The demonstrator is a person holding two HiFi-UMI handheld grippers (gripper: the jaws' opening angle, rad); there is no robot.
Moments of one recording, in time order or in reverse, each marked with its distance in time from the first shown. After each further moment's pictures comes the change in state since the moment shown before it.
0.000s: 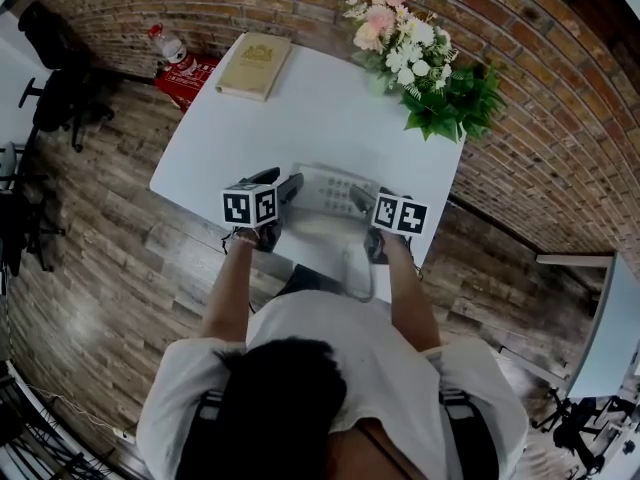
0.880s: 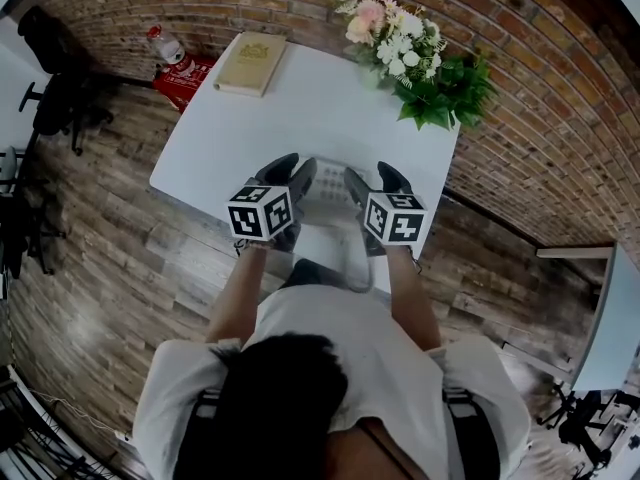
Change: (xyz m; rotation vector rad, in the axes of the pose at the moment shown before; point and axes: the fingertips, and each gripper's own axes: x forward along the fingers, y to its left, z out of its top) left arm -0.038 -0.087 0.045 0.075 -0.247 -0.061; right arm -0.057 0.058 0.049 -0.282 -0.272 0.034
